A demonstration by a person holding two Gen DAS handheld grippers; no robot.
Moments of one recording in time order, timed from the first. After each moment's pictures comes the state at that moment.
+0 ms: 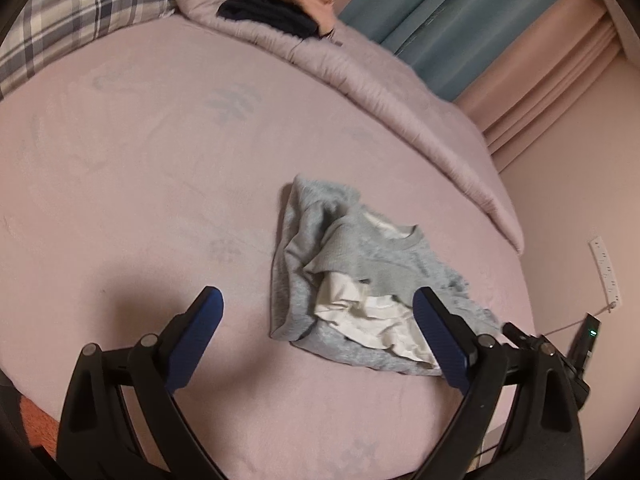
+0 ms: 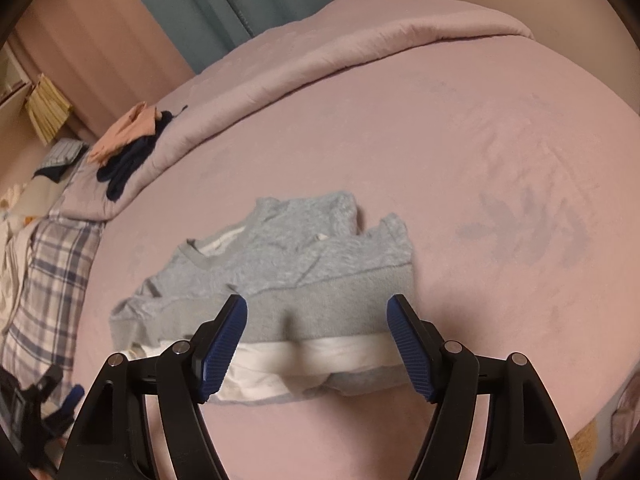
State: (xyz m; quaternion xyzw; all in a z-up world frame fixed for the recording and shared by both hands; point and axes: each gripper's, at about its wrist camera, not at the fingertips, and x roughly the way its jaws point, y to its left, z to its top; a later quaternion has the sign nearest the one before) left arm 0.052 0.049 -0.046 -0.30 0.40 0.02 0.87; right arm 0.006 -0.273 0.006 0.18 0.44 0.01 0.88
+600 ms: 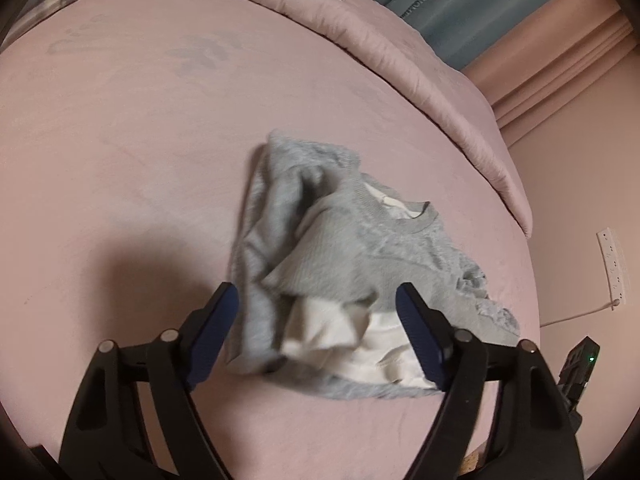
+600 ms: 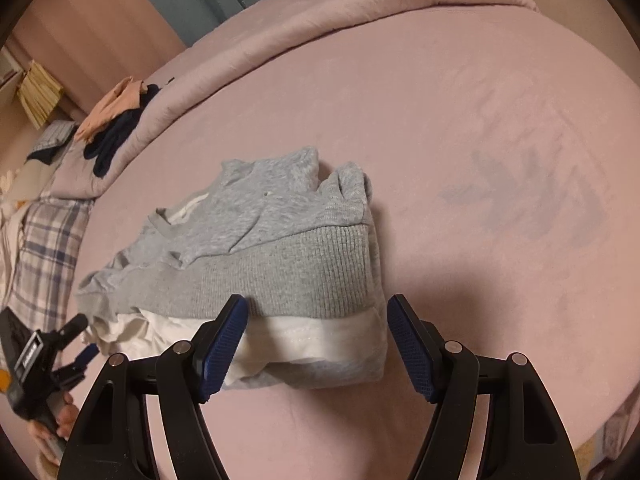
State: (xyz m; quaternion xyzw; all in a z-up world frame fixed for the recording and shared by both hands) left arm 0.118 0.026 -0.085 -0.30 0.45 -0.01 0.84; right arm 0.010 -0.298 -0.032 0.17 0.48 0.02 0.86
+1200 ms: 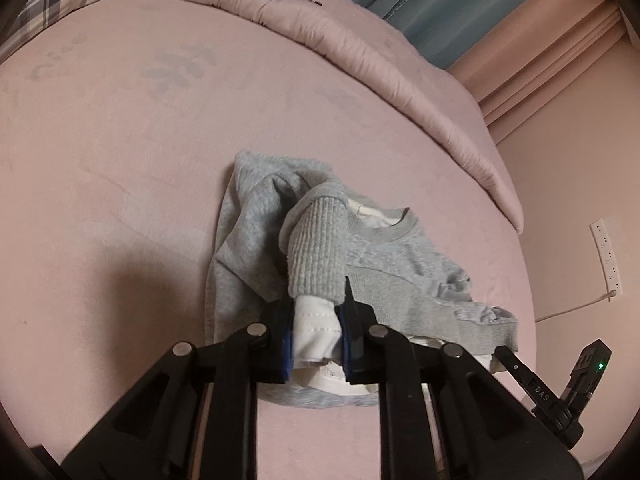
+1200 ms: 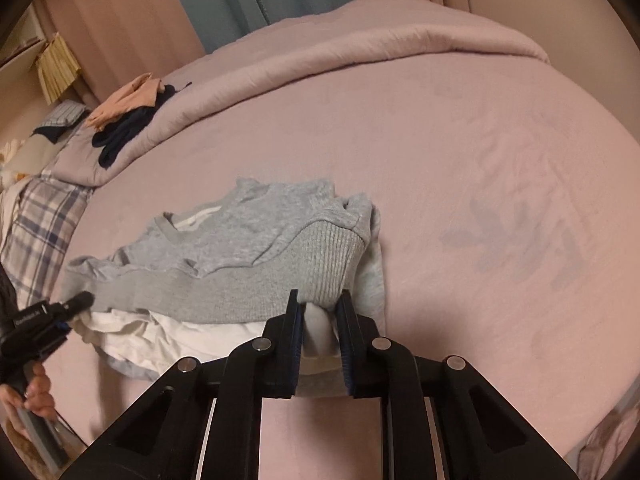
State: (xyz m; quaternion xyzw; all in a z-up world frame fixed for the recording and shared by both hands) left arm 0.122 0.015 -0.065 -0.29 0.44 -0.02 0.85; right arm 0.004 -0.286 -0.005 0.11 0.44 0.02 0.89
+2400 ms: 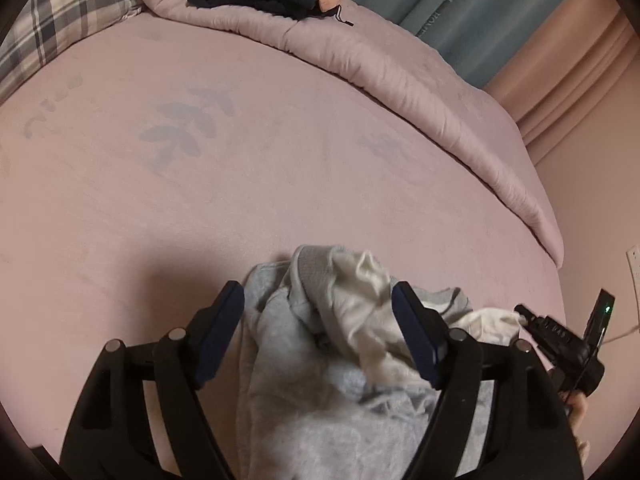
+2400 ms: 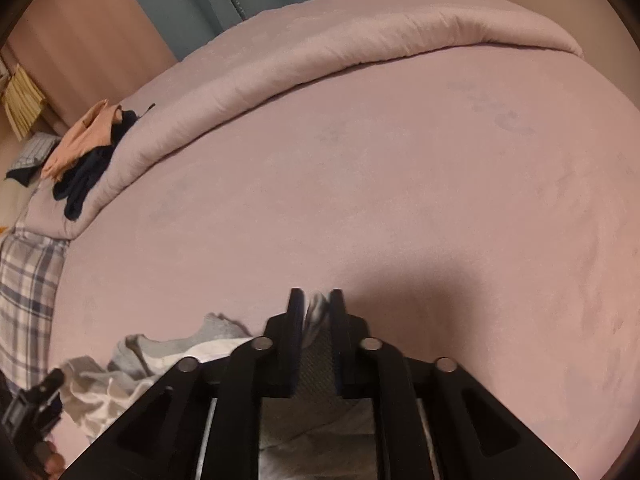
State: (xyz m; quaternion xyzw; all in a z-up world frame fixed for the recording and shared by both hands) left arm 0.205 0.051 -0.063 -0.26 0.44 0.05 0.86; right arm 0.166 -0.275 -0.025 0.15 0.45 0.00 0.88
